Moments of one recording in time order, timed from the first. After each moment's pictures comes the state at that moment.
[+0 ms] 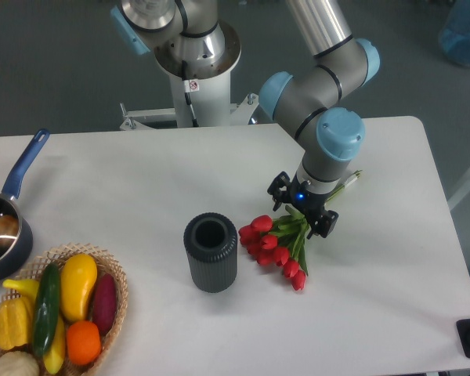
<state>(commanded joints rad) 2.68 -1.99 -1.82 -0.90 1.40 1.42</state>
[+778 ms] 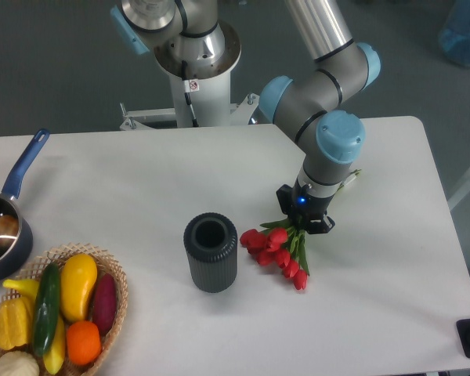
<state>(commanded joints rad) 2.68 -1.98 -1.79 -0.91 1.41 1.42</state>
